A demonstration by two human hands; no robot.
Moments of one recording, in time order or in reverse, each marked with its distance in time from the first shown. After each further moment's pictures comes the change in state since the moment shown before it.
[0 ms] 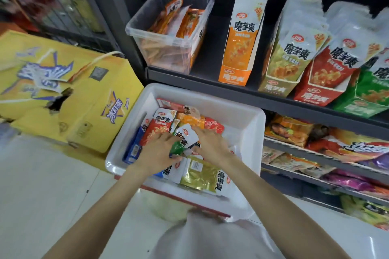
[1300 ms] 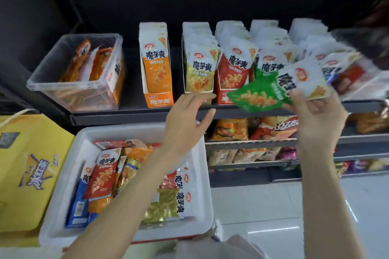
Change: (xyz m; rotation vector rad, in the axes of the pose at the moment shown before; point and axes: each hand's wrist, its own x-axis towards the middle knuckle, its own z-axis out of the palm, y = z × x) left_hand 0.073 0.212 -0.091 -0.423 0.586 0.574; right_hand -0.196 0.116 -0.163 0.974 1.503 0.233
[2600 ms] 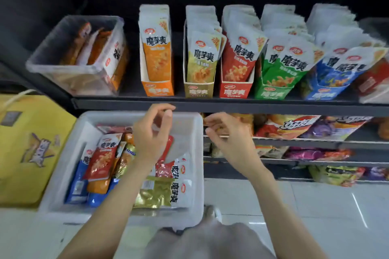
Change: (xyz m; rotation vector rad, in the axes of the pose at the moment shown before) left_hand -0.045 -0.024 -0.008 -0.164 0.271 -0.207; right_hand -0.049 0.054 0.047 -0.389 -0.786 -0.013
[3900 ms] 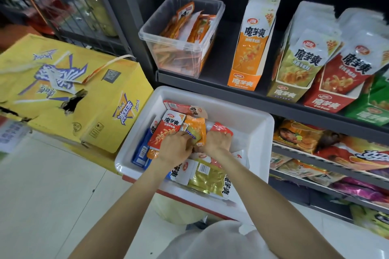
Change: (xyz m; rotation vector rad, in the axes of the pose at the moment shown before) left_hand -0.085 -0.144 -0.081 0.780 -0.531 -0.289; right_hand 0.040 0.007 0.233 -0.878 -0.603 0.200
